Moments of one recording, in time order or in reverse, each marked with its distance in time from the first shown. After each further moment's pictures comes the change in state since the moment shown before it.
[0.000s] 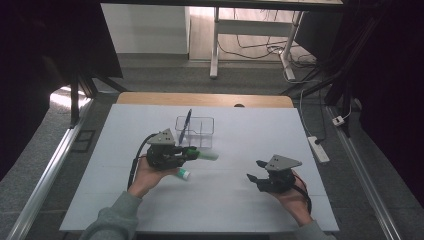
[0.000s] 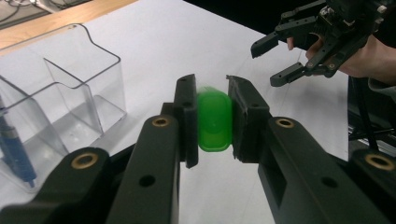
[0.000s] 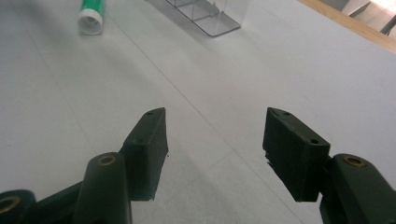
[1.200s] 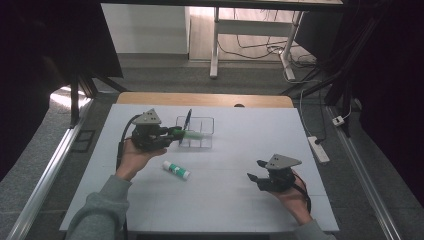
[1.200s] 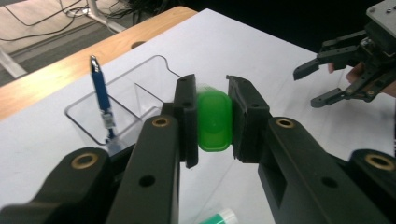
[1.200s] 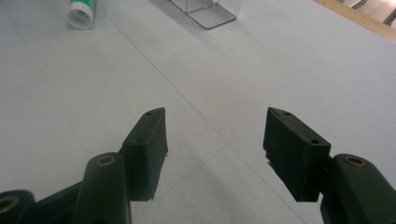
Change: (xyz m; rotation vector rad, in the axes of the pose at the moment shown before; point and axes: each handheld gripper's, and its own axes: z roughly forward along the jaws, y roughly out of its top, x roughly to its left) left arm 0.032 0.034 -0.037 0.008 0.143 0.009; right arm -0.005 -0.005 0.006 0.008 0.003 0.017
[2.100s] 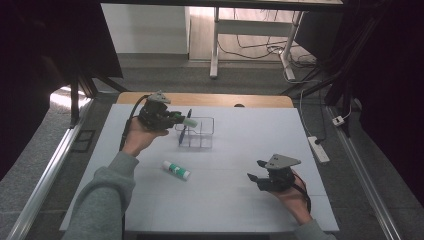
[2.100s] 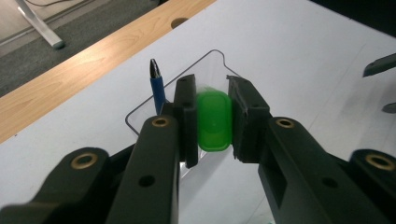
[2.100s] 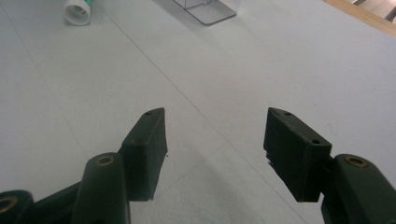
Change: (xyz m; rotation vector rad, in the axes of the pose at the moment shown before) left arm 0.036 0.036 0.029 0.169 0.111 -0.015; right arm -0.001 -0.001 0.001 0.011 -0.003 0.004
